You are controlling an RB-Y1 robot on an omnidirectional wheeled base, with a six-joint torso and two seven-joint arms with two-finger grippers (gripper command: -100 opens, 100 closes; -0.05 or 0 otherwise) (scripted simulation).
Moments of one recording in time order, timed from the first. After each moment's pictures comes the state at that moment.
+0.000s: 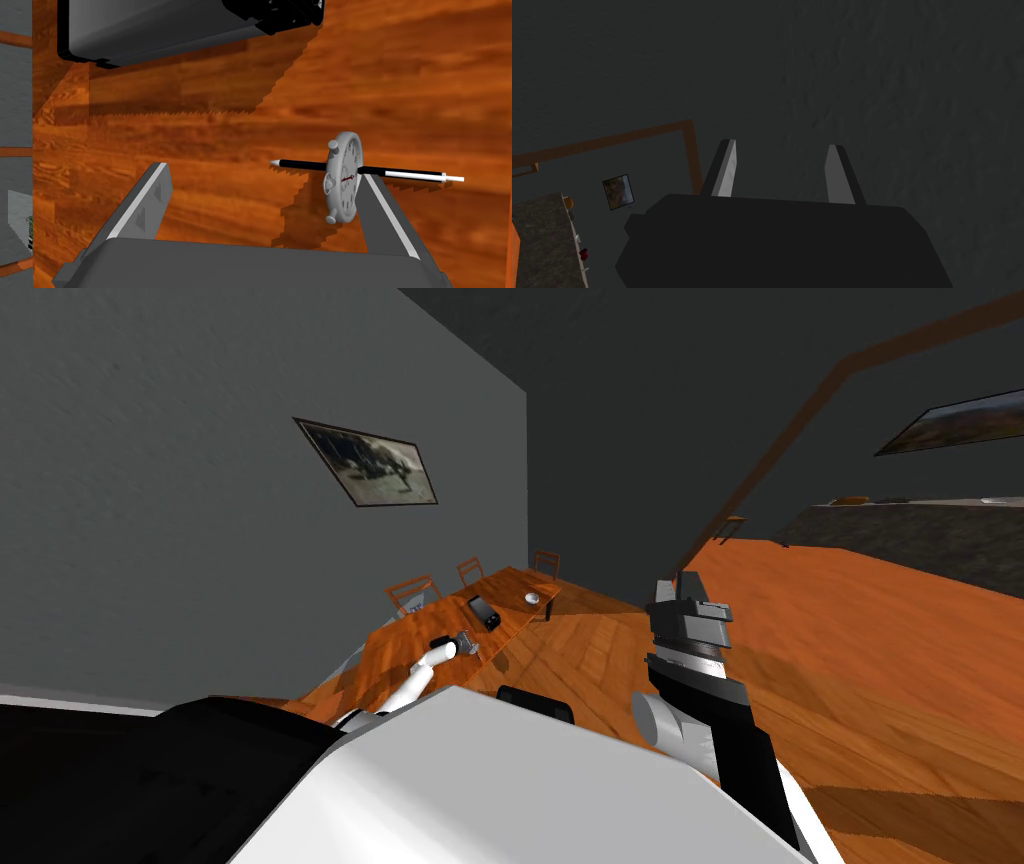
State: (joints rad) left arm 0.05 0.46 0.04 -1.09 0.83 0.40 0.26; right arm 0.47 0.05 0.00 -2.38 0.07 -0.35 0.12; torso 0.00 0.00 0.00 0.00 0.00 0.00
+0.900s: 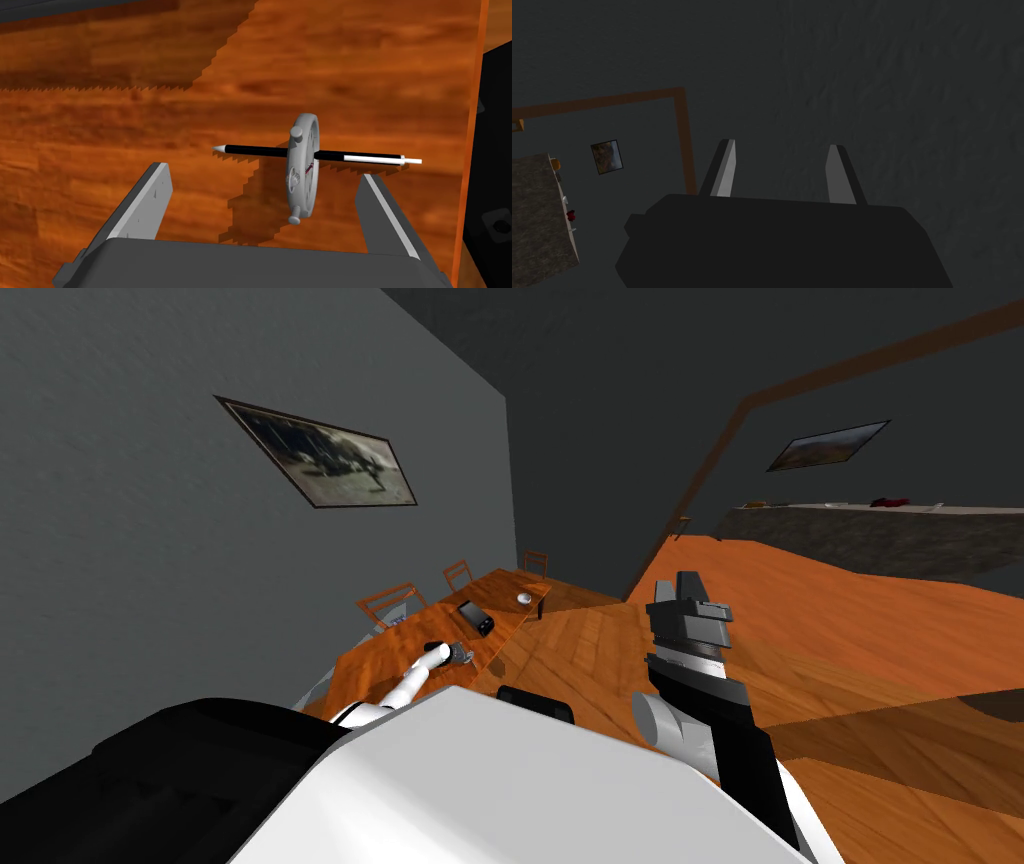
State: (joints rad) left arm 0.00 0.48 0.09 -0.90 0.92 0.56 0.30; right arm 0.47 0.05 0.00 -2.38 0.07 -0.35 0.12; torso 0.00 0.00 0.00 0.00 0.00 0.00
